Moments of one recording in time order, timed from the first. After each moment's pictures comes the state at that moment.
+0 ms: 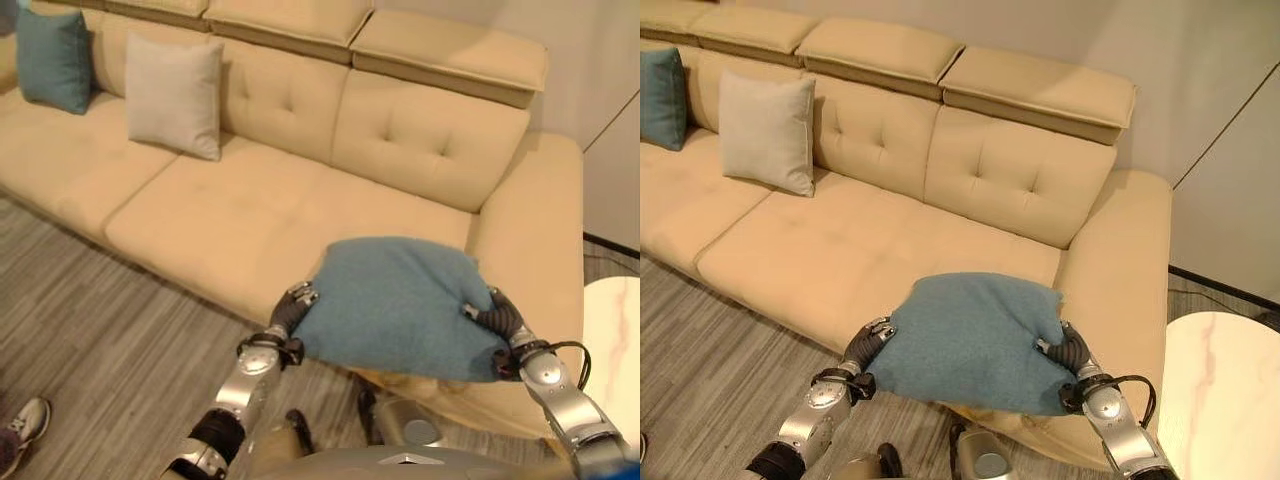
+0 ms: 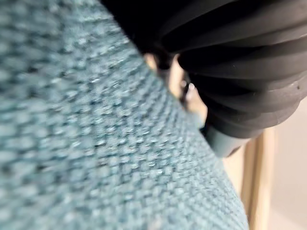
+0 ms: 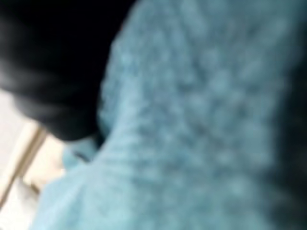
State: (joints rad) left arm -0.08 0.28 -0.38 0.49 -0.48 -0.12 0.07; right arm 0.10 -0.54 0.23 0.25 0.05 -0.06 -0.11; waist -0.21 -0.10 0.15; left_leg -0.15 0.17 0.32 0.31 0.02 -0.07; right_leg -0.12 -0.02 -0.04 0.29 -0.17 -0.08
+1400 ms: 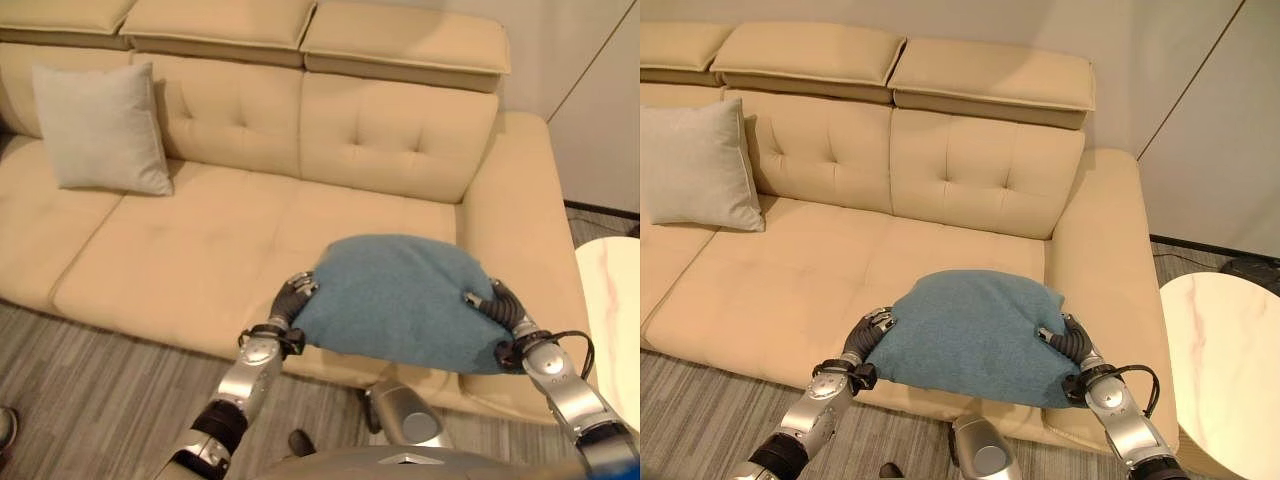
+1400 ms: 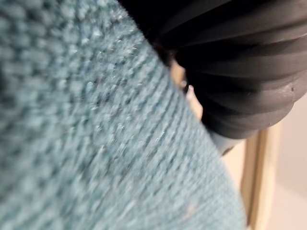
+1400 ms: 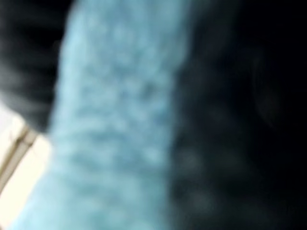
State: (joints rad) left arm -0.13 0.25 -0.37 0.50 -0.48 -0.11 0.07; right arm 0.08 -0.58 0.20 0.26 0.04 -0.04 -0.09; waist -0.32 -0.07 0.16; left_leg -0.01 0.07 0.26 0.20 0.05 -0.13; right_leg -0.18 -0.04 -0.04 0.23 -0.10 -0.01
